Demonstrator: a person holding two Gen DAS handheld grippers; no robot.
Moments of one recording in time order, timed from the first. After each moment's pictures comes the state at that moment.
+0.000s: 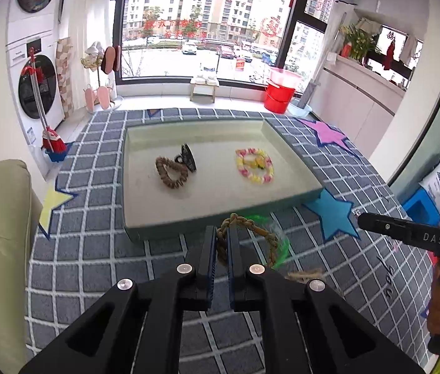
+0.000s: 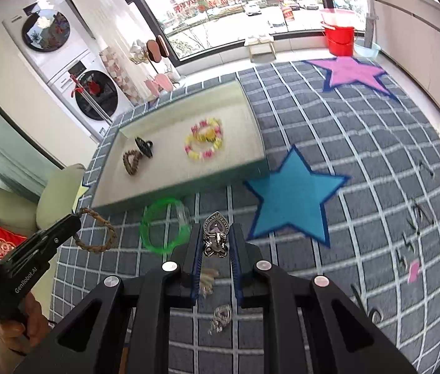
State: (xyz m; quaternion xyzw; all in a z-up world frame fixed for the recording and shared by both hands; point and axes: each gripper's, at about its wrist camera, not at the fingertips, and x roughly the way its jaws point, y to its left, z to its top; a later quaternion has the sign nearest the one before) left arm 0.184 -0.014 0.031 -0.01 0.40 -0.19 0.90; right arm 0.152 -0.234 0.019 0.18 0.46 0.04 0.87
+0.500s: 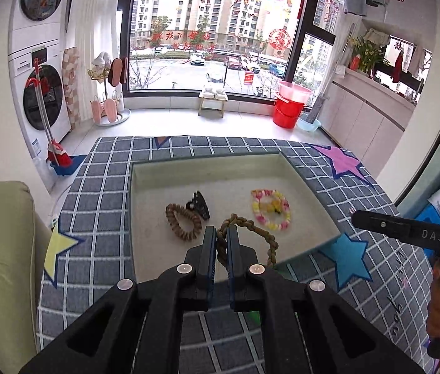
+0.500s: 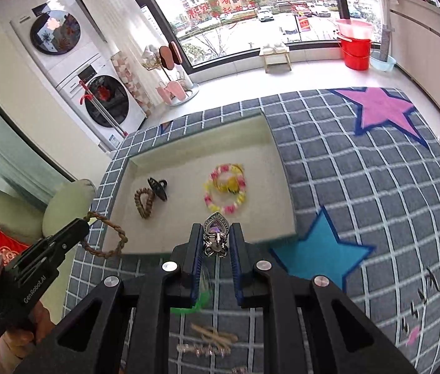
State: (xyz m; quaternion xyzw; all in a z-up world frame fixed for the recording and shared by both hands) left arm 0.241 -0.020 0.047 -0.01 0.38 -0.17 0.91; right arm 0.225 -0.227 0.039 0.17 0.45 0.07 0.88
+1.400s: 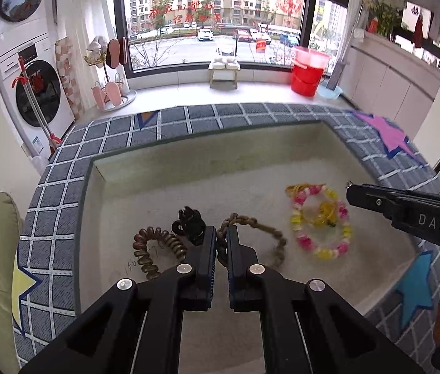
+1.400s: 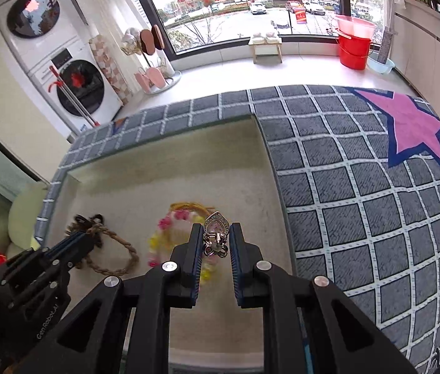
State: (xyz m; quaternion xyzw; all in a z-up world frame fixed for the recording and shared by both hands) left arm 0.335 -0.074 -0.032 0.05 0.43 -0.14 0.89; right arm 0.331 -0.230 -0.033 0.13 0.48 0.03 0.87
